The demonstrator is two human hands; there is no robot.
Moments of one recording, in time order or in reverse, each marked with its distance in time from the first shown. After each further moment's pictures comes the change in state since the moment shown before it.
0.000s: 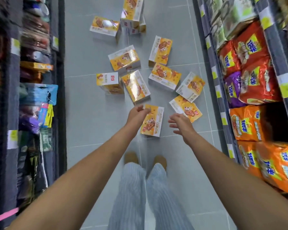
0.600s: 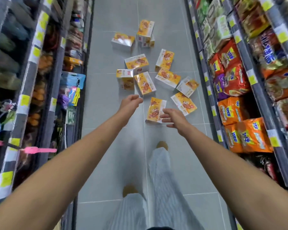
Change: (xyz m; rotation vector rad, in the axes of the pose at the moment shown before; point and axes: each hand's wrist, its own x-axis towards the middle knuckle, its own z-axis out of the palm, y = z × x) left_hand -0.258 -0.095 -0.115 -0.021 0.055 0.238; right_hand -0.265 0.095 0.052 -0.079 -0.091 -0.182
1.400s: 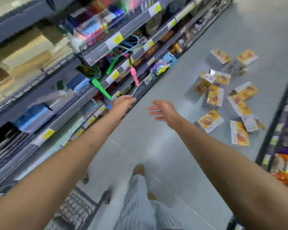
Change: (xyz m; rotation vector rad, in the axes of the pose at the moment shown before) left_hand -0.349 -0.235 -0.152 -0.467 0.651 -0.099; right_hand -0.249 0.134 0.218 -0.419 -0.638 -0.204
